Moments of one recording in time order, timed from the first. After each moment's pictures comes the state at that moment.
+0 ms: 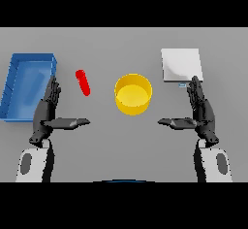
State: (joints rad) left arm 0.00 0.00 0.00 -1.57 0.00 0.00 0.00; right arm 0.00 0.00 0.00 -1.57 0.00 0.00 0.00
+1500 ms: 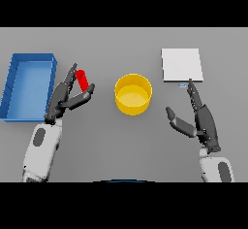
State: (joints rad) left arm -0.27 0.05 -0.04 -1.27 -0.16 -0.02 0.00; right arm 0.09 -0.08 0.11 -1.70 0.19 0.00 -0.11
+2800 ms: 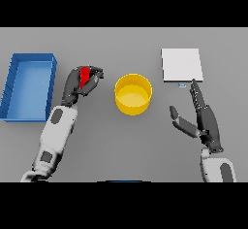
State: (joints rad) left arm -0.55 -0.01 0.06 -0.83 -0.20 0.14 -0.21; right arm 0.10 -0.08 0.09 -1.72 0.15 0.01 -0.10
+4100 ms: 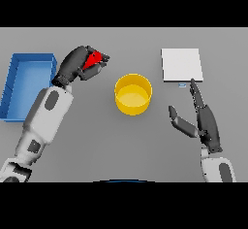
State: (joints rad) left arm -0.67 0.18 -0.18 -1.05 -0.44 -0.05 0.02; right arm 0.10 -0.09 0.11 -1.72 0.22 -0.01 -0.10
